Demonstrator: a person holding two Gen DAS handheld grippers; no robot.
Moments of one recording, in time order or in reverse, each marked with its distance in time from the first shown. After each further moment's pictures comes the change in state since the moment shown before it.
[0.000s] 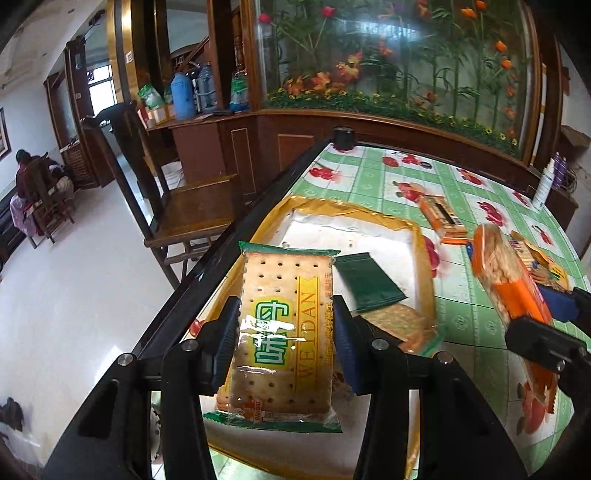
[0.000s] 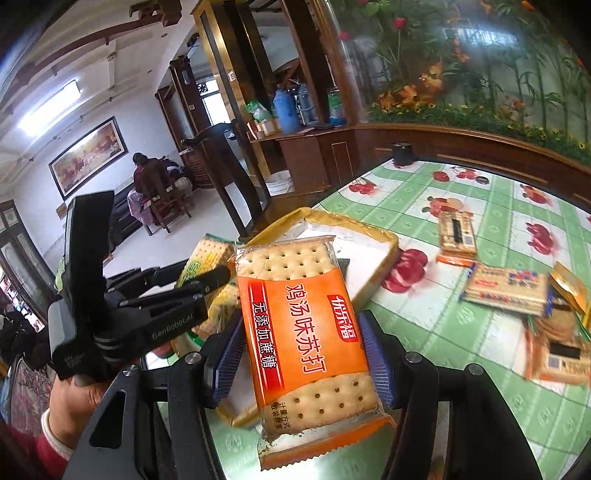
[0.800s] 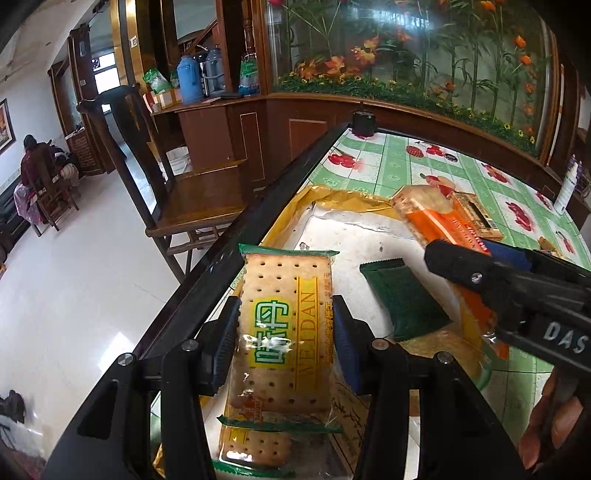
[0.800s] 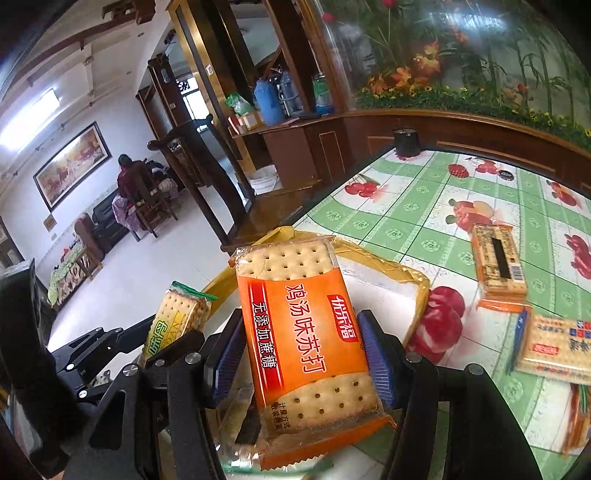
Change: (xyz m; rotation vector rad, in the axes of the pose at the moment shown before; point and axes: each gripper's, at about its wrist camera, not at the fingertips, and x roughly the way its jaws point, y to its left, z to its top) left arm 0.045 0.011 0.011 -0.016 0.058 0.033; right arm 0.113 -0.015 0.052 0.055 0.043 -0.031
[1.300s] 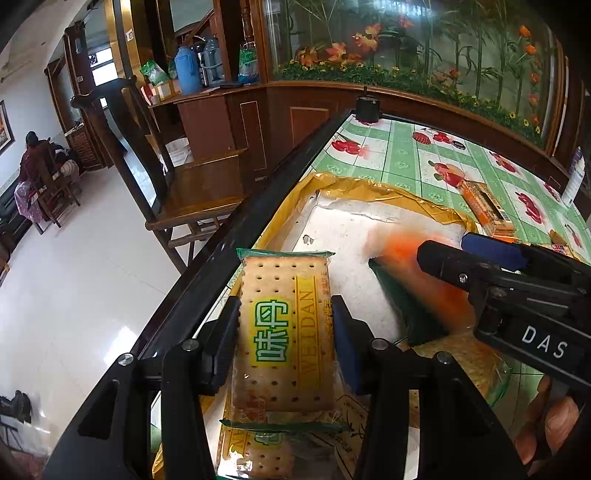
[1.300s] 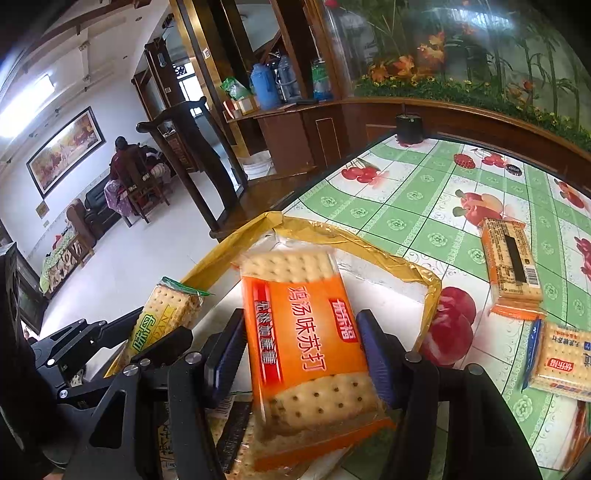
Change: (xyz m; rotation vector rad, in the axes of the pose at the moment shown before) left arm 0.015 0.001 0.004 0.011 0.046 0.014; right arm 0.030 -0.003 0.002 -0.024 0.047 -0.036
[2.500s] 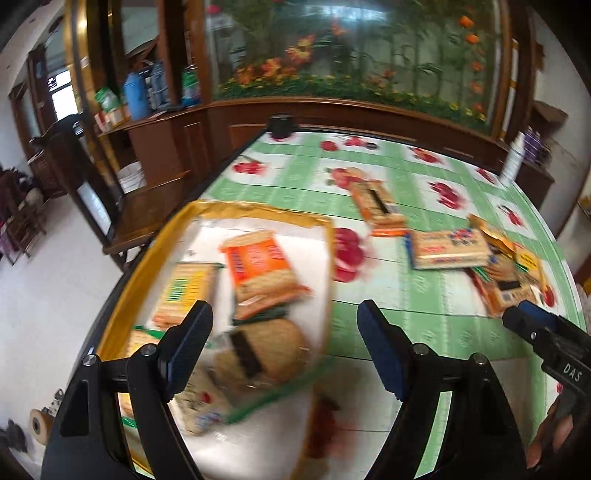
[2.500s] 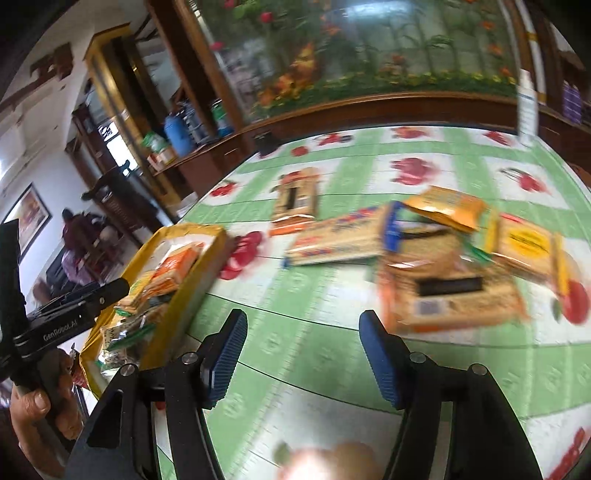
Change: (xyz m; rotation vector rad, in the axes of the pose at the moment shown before) left arm -0.067 -0.105 -0.003 0.112 -0.044 -0.156; right arm -0.172 -0.141 -0.112 0.309 -0.108 -0.183
